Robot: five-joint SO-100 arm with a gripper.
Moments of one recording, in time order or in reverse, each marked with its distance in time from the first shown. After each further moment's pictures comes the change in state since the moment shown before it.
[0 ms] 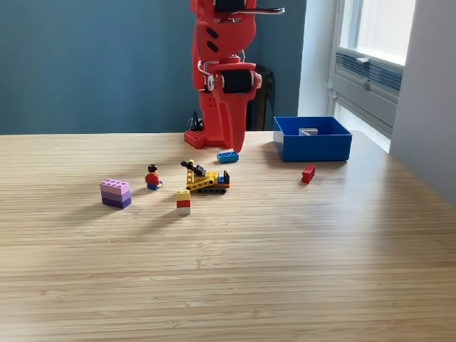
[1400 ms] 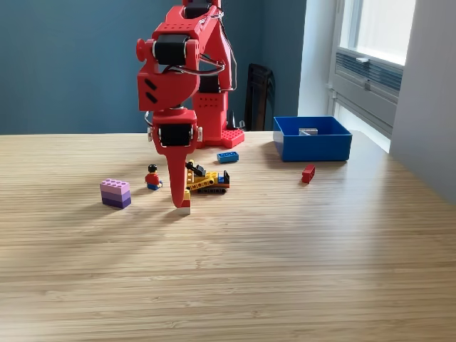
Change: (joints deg) arm 14.2 -23.0 -8.3 -10.5 -7.6
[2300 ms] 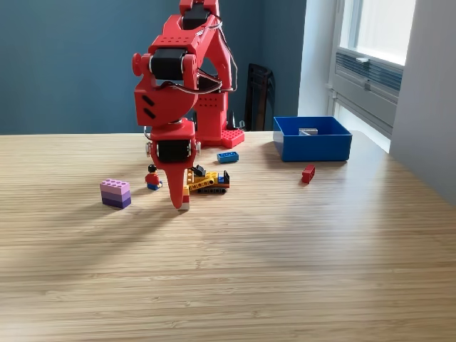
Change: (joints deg) arm 0.0 -6.9 -6.4 3.5 3.9
